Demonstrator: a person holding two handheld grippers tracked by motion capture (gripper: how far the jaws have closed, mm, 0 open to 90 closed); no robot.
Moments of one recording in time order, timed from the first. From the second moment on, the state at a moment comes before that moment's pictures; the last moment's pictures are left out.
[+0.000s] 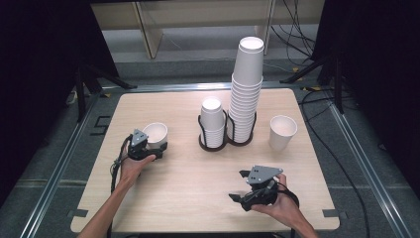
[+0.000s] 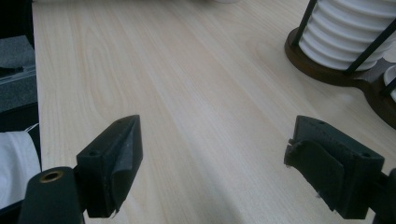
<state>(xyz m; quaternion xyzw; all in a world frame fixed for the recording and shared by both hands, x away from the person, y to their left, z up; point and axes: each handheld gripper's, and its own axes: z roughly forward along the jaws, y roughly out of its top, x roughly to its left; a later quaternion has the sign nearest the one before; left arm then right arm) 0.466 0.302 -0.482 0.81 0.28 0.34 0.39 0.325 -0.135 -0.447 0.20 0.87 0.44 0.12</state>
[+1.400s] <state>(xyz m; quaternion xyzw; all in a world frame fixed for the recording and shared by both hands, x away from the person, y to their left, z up) 0.333 0.301 -0.457 0.80 0.26 0.30 0.44 0.328 -0.137 -0.451 0.22 0.87 0.43 0.11</state>
